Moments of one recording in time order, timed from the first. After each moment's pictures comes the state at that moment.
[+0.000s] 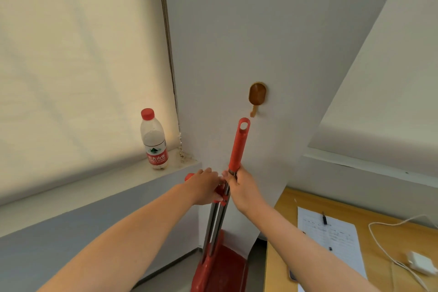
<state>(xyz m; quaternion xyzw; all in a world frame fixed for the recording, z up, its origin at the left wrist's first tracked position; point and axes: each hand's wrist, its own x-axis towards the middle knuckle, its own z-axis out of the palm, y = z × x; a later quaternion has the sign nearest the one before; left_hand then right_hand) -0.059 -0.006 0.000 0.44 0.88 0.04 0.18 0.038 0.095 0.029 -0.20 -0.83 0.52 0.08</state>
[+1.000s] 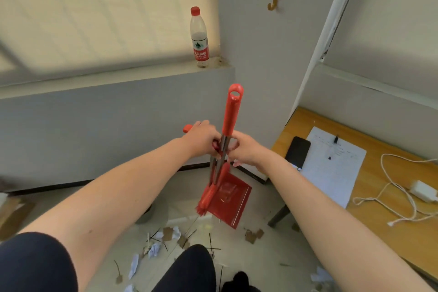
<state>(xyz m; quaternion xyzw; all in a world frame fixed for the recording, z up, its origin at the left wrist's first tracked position) 0.224 -0.089 -0.003 0.30 0.95 0.04 0.12 0.286 0.068 0.009 -0.04 -0.81 0.53 -0.26</state>
